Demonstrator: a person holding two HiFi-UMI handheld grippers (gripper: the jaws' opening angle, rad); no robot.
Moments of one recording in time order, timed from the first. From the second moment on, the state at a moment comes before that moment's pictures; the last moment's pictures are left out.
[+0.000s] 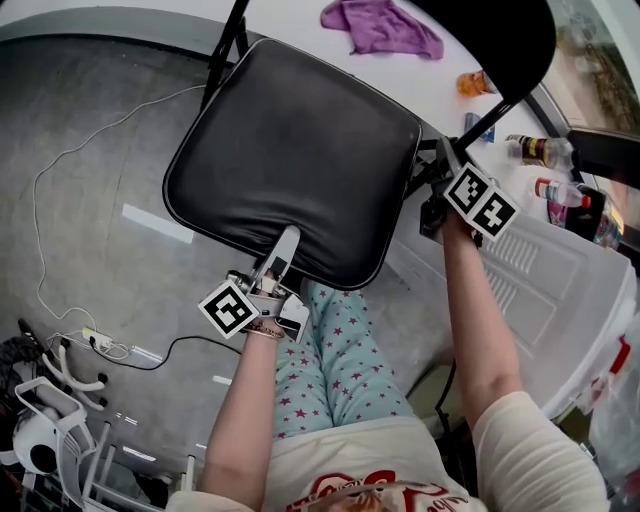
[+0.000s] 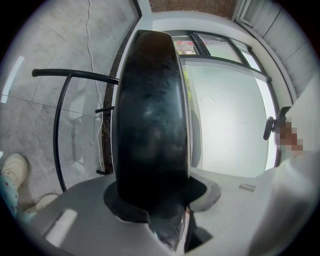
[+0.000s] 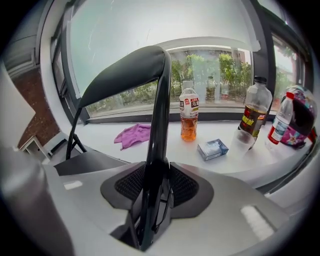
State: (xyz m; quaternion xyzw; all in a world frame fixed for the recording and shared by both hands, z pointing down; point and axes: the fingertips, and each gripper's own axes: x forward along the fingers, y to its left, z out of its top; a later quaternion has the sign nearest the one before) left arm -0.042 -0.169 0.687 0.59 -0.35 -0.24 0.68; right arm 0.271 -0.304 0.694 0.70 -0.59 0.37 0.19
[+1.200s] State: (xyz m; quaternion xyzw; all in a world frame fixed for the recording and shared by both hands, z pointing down) left arm -0.069 -0.117 0.723 0.62 -0.32 -0.28 0.66; right arm 0.245 -0.249 0.690 0.72 -0.60 0.31 0.16
